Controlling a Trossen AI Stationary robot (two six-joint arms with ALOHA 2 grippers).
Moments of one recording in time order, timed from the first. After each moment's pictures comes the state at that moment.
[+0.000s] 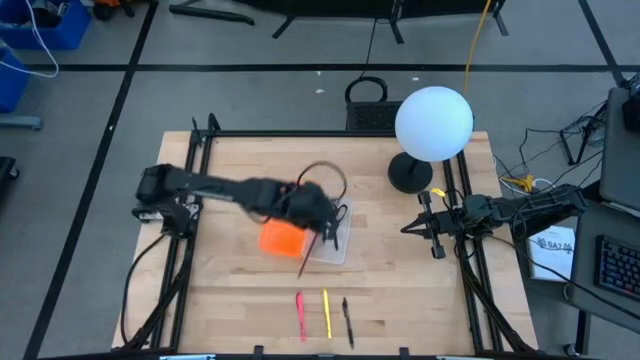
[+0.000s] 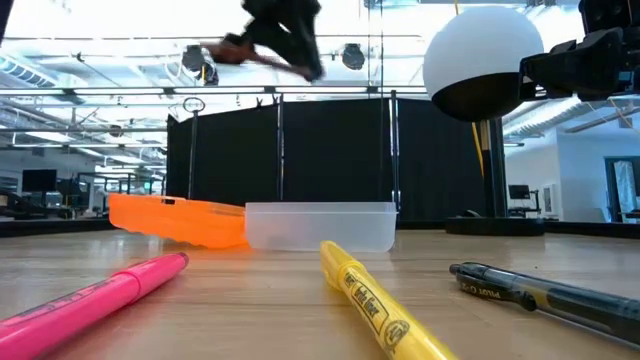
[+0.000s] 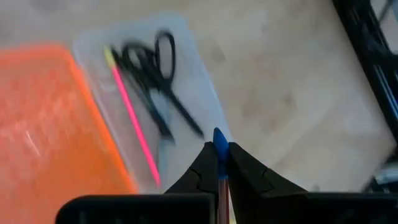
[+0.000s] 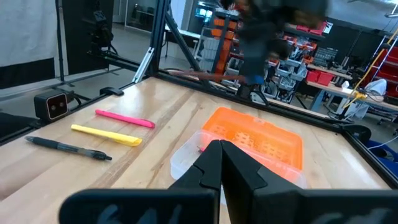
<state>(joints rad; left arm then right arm) -0.11 1.77 1.61 -0.86 -0.15 -1.12 0.18 0.21 0.06 0.09 -0.03 -0.22</state>
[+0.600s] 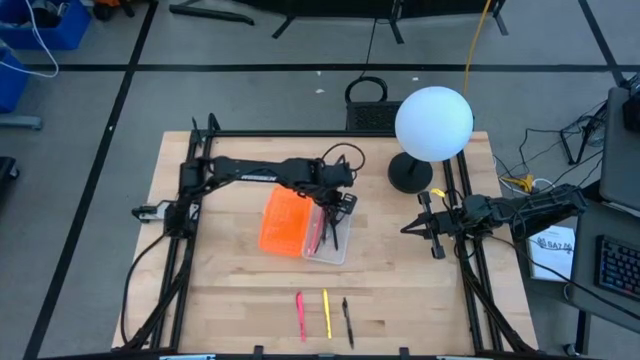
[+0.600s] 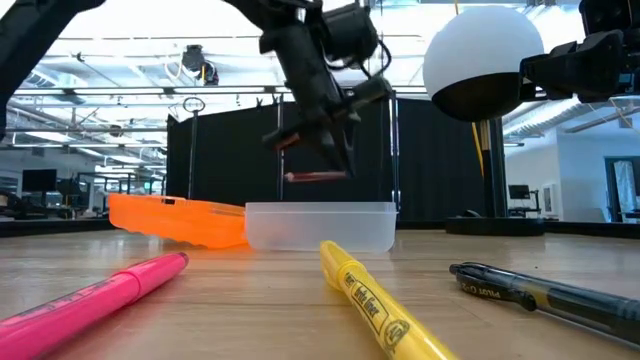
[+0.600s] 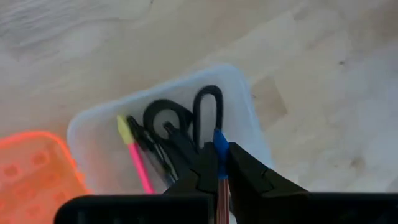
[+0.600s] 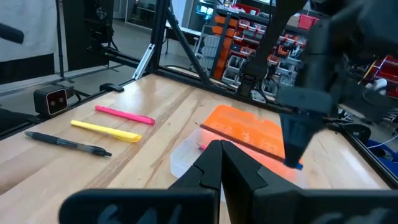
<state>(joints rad) 0.14 2.06 1.69 -0.75 0.04 -0.96 0.18 0.22 0.06 0.08 -0.03 -0.23</state>
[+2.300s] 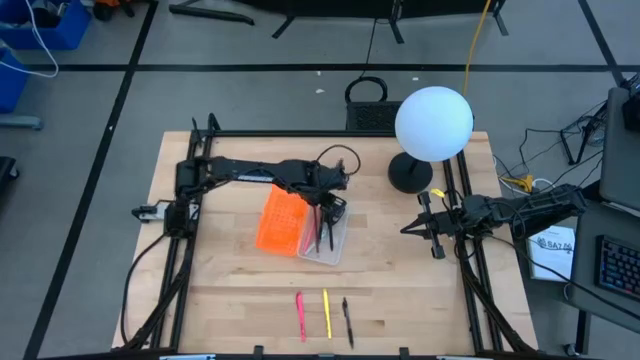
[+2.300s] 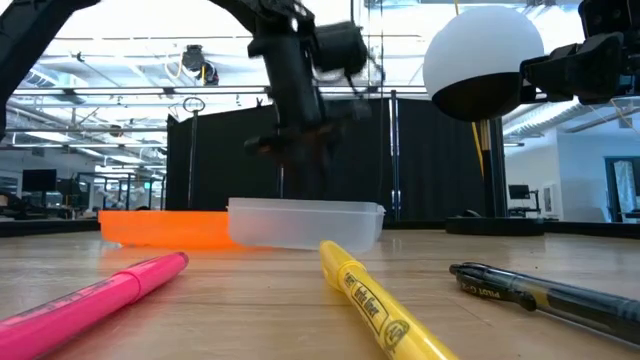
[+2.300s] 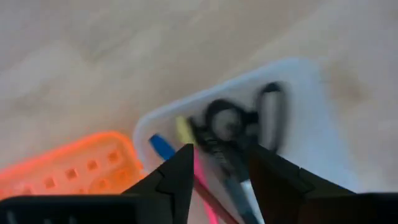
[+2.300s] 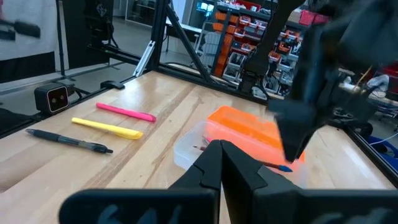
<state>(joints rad) 0.15 2.02 1.61 -0.82 -0.06 -0.82 0.18 0.22 0.06 0.07 -0.03 -0.23</state>
